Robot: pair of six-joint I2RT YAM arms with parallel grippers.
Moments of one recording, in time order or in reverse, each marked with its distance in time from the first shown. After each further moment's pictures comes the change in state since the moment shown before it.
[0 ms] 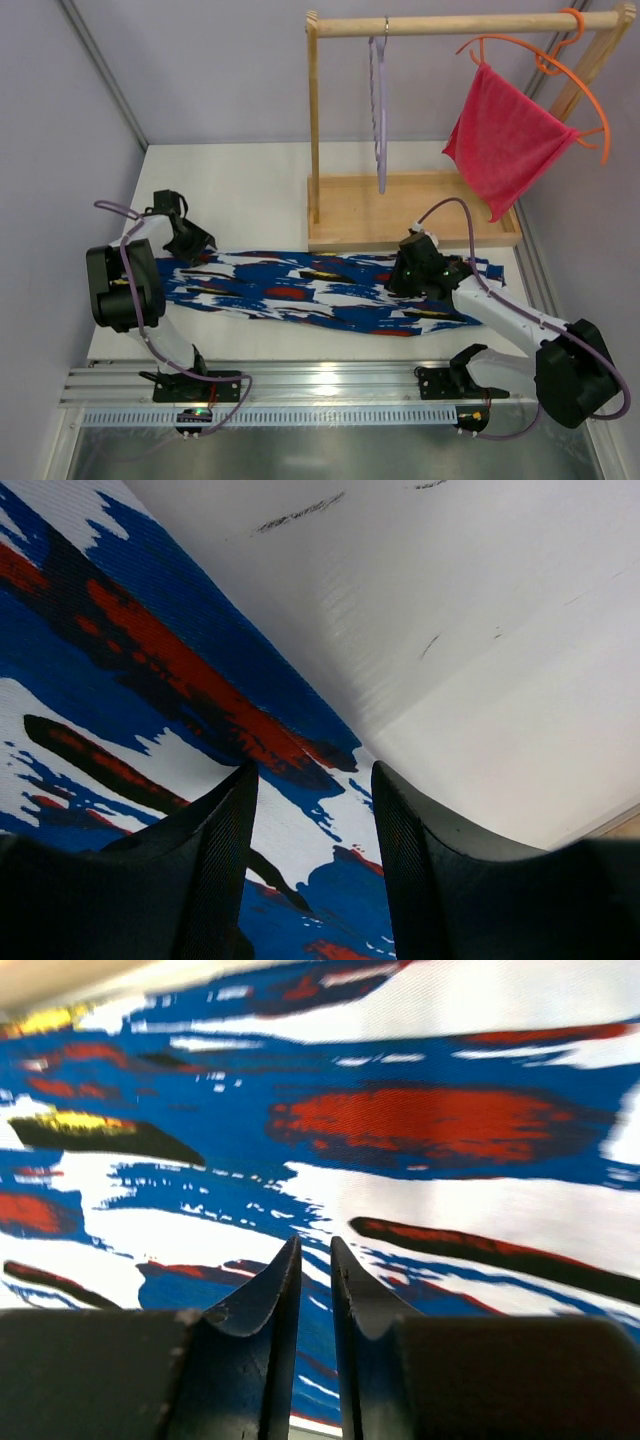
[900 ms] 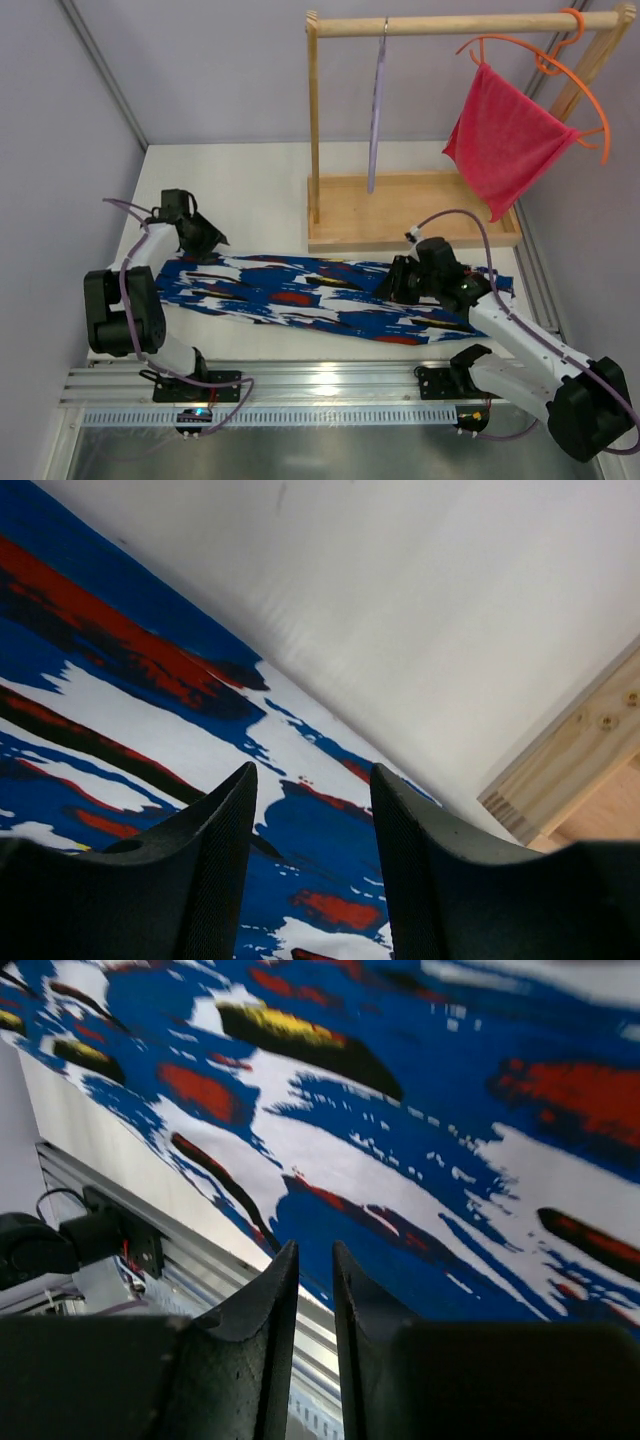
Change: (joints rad) left arm -0.074 -0.167 -0.056 0.008 0.063 0.029; right arm -0.082 -0.216 -0.009 -0.025 -0.371 -0.038
